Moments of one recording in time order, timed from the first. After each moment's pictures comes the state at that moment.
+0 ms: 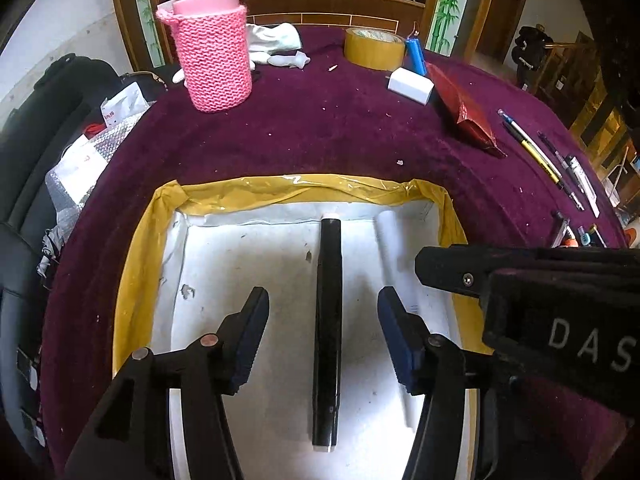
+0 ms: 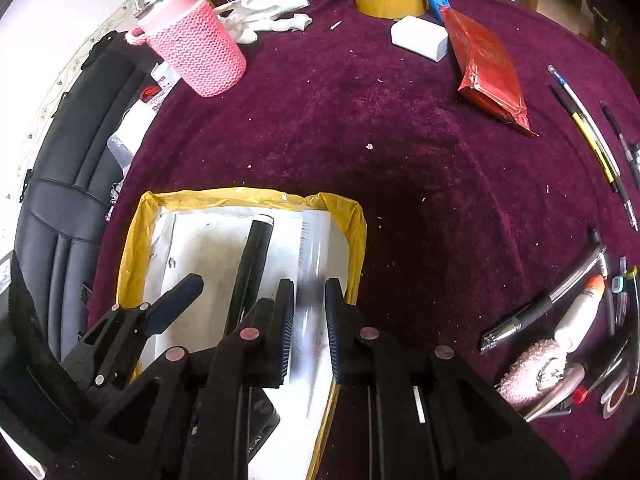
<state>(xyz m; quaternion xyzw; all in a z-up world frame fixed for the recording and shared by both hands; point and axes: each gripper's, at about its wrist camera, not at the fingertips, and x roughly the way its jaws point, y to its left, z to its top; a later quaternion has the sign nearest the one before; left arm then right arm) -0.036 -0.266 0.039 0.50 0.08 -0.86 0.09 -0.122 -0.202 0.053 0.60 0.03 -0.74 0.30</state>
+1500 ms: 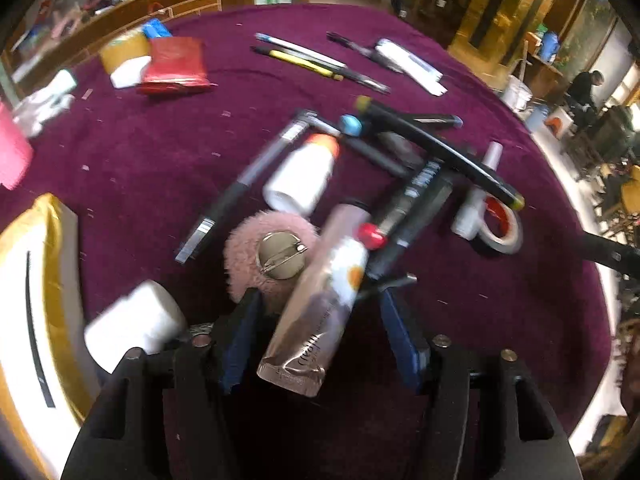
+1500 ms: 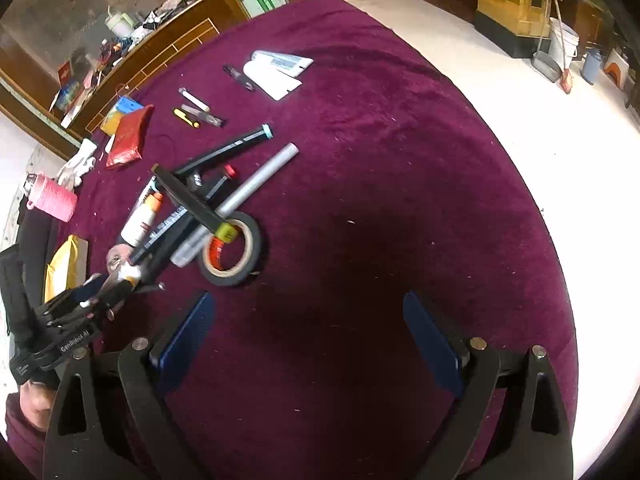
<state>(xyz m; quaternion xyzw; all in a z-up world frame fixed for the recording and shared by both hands) -0.049 -0.025 0.028 0.55 0.01 -0.82 -0.14 -0.080 0.222 0.050 0.56 -0.13 -0.81 0.10</state>
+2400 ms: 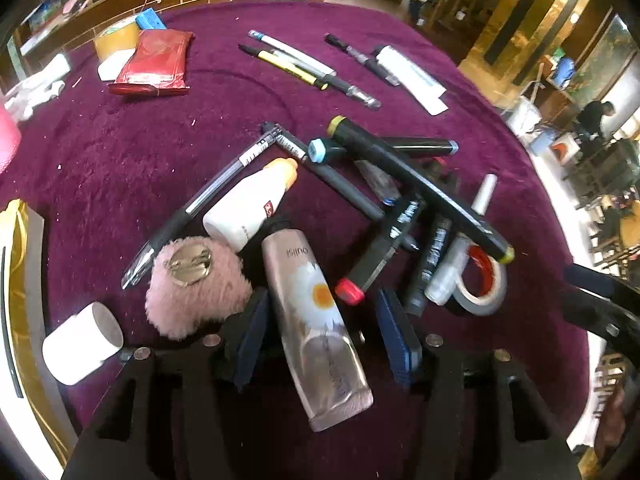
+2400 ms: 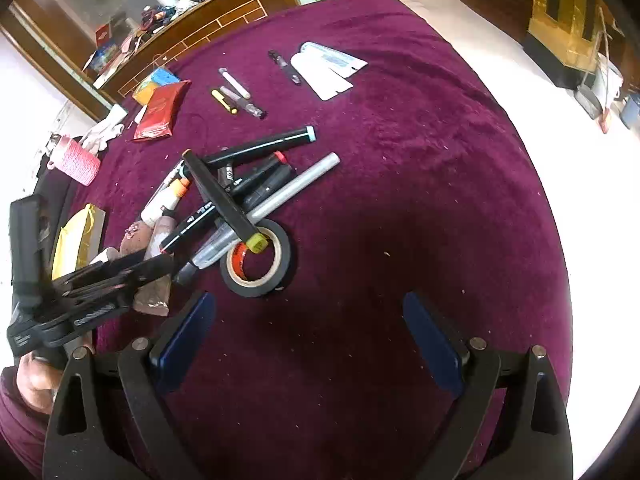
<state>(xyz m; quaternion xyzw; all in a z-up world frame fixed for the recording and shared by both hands) -0.084 -0.002 0.018 0.56 0.04 -0.82 -0.09 -0.104 0.199 0.059 0.56 -0.07 -0.81 0.18</state>
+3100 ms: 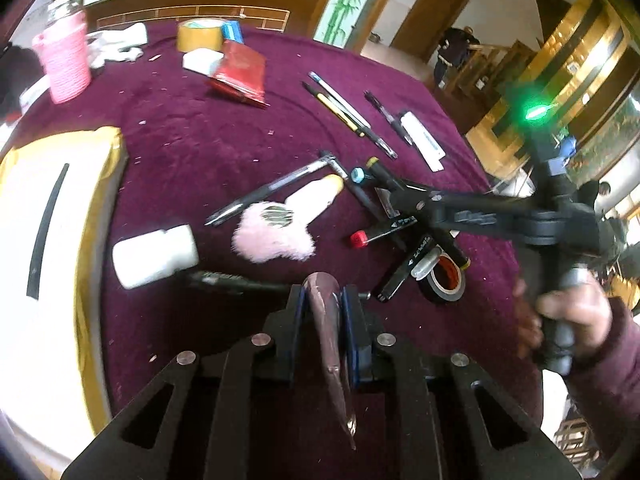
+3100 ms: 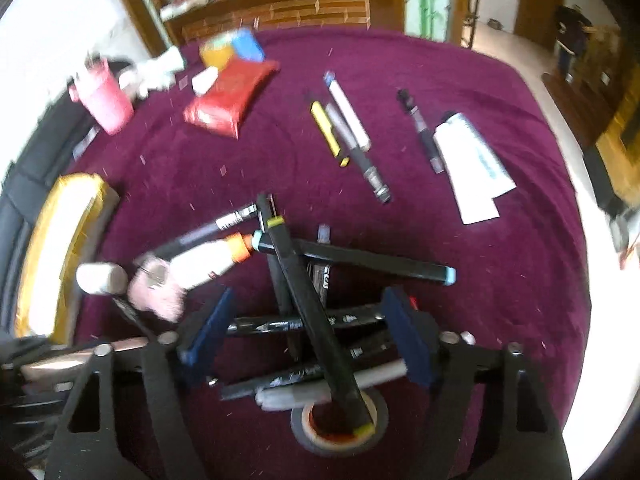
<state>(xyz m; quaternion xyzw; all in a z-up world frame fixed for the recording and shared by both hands) -0.008 -0.062 0.070 0.49 0.16 -0.85 -0.06 -0.185 0.064 0.044 0.54 0.10 -0.79 0.28</state>
